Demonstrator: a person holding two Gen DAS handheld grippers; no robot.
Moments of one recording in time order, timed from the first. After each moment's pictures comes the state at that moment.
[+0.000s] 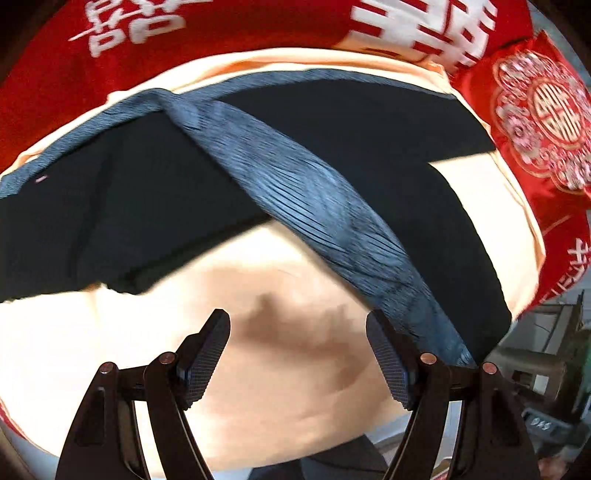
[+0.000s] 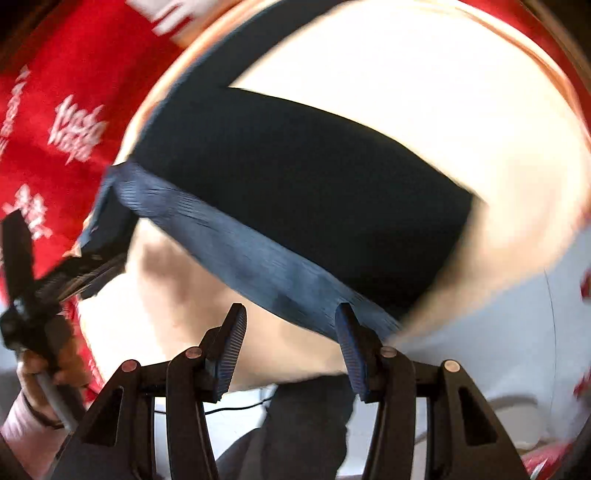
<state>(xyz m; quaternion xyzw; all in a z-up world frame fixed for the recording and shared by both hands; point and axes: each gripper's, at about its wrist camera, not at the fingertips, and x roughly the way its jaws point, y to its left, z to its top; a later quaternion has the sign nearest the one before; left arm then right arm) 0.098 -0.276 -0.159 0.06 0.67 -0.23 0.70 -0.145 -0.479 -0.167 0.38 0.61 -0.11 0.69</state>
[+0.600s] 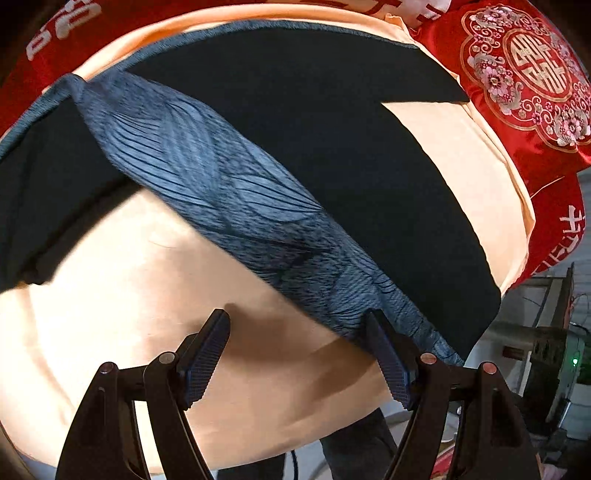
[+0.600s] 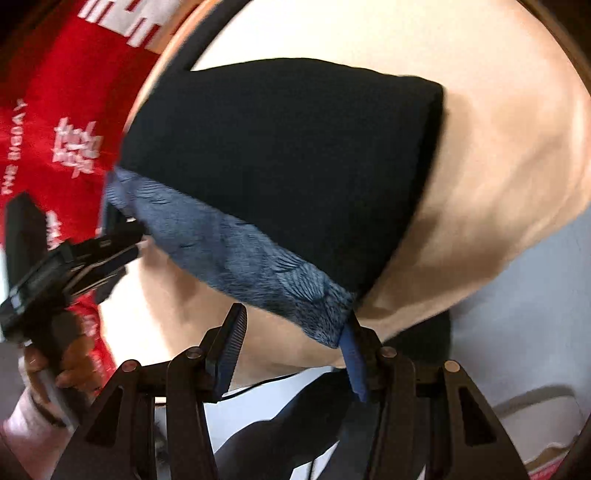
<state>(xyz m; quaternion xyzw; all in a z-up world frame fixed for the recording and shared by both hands) 0.064 -0.345 -0.192 0.06 0.70 -0.27 0.66 -0.162 -0.484 -0.216 0.44 0.57 -0.05 0.69</state>
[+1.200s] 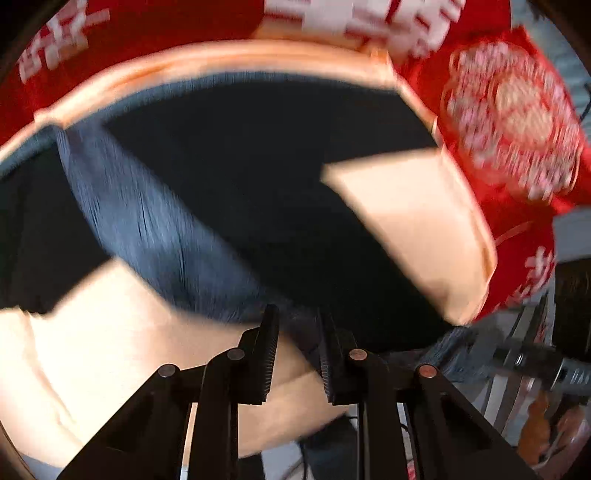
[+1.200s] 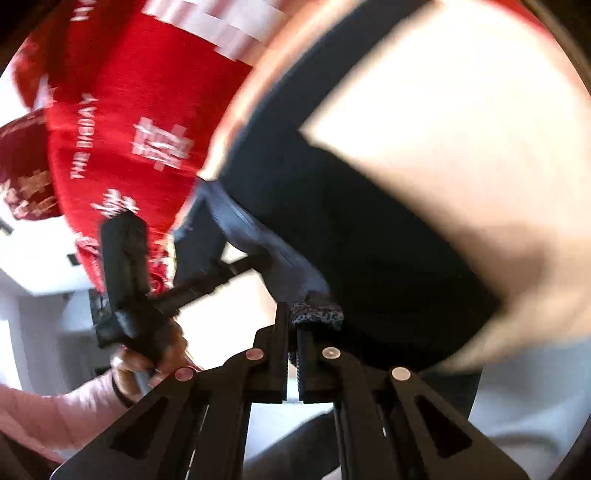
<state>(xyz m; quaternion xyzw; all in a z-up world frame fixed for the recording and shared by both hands) 0.105 -0.374 -0.136 0.00 0.68 -0.28 0.68 -0.047 -0.533 -0.124 0.45 0.55 0.10 0.70</state>
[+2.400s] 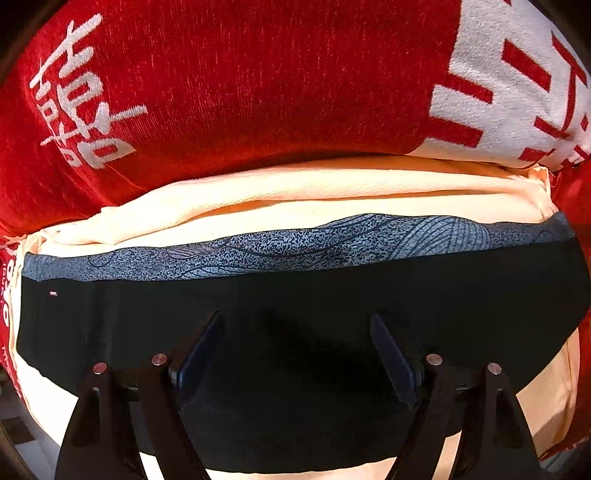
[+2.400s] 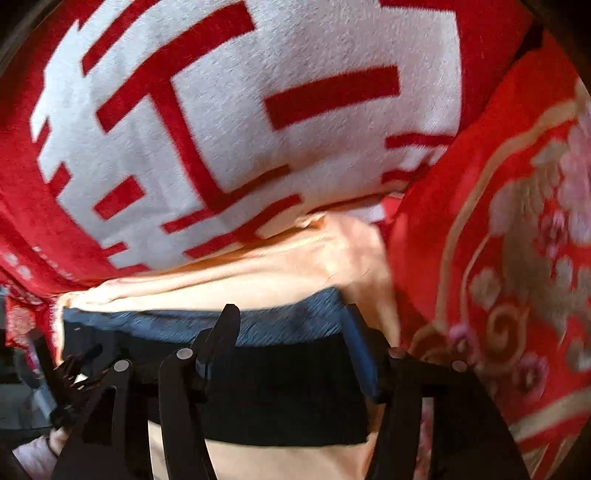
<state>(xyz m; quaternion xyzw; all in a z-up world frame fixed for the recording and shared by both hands) 0.271 -0.393 -0.191 0.08 0.64 -0.05 0.76 0.228 -0.712 -0.111 0.21 0.61 0.00 0.76</state>
